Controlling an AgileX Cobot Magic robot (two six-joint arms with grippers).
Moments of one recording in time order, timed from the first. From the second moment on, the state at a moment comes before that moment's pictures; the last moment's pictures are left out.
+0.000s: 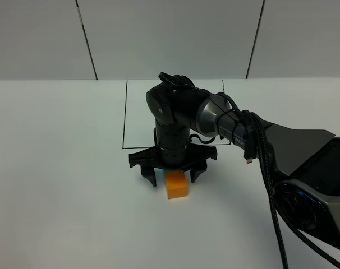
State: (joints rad) left arm 0.03 -0.01 -0.51 -0.10 1.05 0.07; right arm 0.69 2.43 -2.06 0.00 1.21 0.64
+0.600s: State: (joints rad) left arm 0.03 -0.01 -0.51 -0.10 1.05 0.07; right arm 0.69 2.39 -2.06 -0.04 1.19 0.62
